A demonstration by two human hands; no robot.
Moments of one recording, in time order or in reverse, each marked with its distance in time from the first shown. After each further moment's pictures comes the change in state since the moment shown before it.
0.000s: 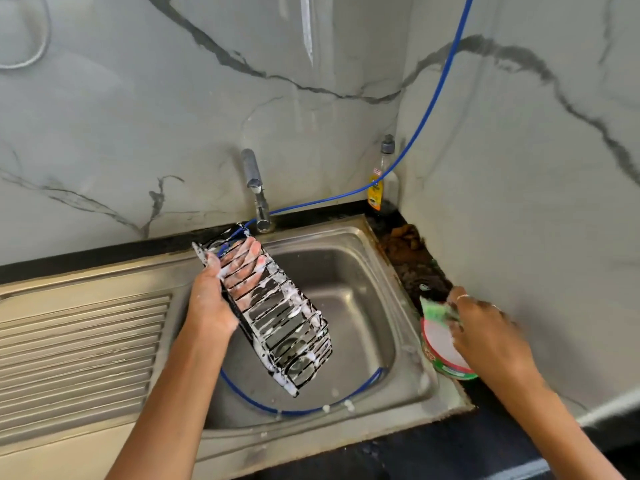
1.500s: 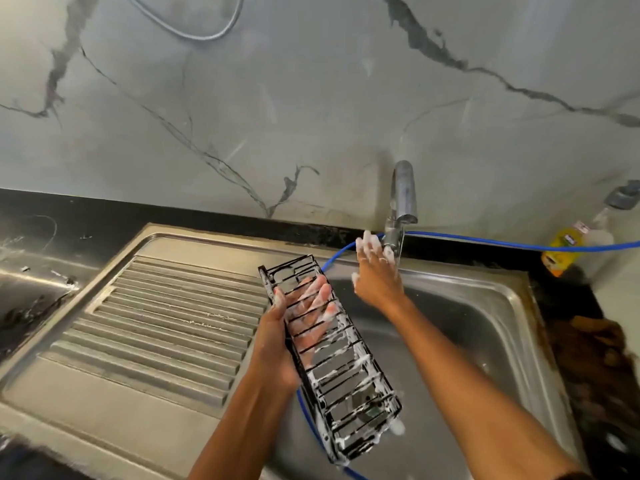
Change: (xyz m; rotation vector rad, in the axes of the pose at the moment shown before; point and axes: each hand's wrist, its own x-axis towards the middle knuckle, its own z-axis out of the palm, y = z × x) left_hand 0.020 0.017 -0.056 -0.171 0.366 -0.048; right_hand 0.223 -0.318 0.133 0.172 -0.099 -0.712
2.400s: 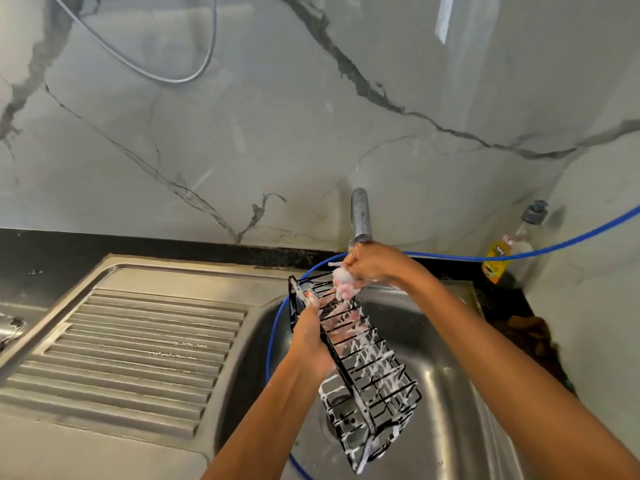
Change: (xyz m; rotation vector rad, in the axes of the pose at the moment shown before) left_hand 0.004 -0.029 0.076 0.045 -0.042 -0.198; right_hand -0.030 -0.004 -0.154 0.334 -0.374 0.101
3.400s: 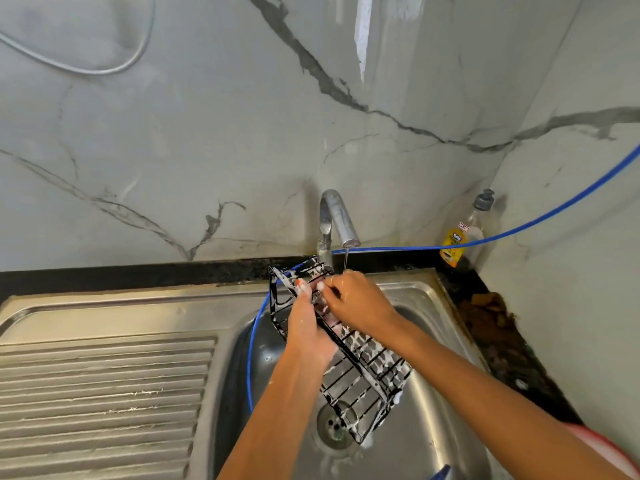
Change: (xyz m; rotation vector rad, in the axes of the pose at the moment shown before) left_hand 0.029 0.022 0.015 -0.107 -0.085 -0.044; right_hand -0.017 0.004 0.064 -0.118 0.464 -0.061
